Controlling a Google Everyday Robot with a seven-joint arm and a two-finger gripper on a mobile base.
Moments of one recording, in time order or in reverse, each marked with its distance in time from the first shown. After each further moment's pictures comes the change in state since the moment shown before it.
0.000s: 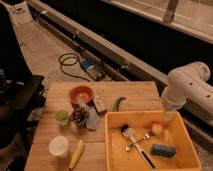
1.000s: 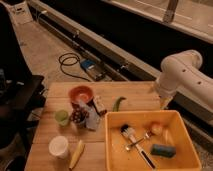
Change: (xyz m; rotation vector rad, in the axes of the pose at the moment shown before) arm -0.052 -0.055 -0.018 0.053 -0.059 -0.691
